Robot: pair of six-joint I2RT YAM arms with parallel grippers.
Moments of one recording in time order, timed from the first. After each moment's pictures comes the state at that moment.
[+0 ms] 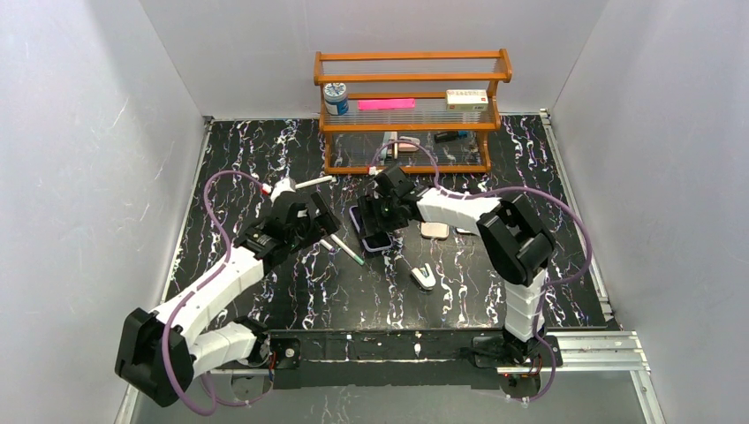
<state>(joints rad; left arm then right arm) -0.52 1.06 0.71 -0.39 -0.18 -0.84 0.77 1.96 1.34 -0.36 -0.16 0.40</state>
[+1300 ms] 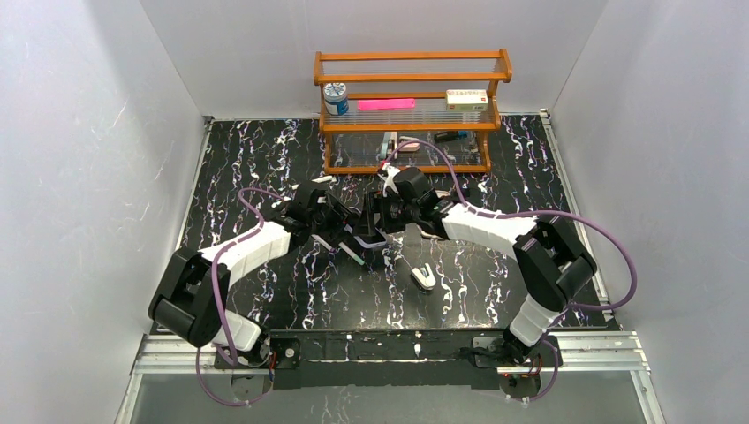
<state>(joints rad) -0.50 1.43 0.77 -0.16 0.10 -1.34 0.77 1.68 1.05 -0.03 -0.36 0.57</state>
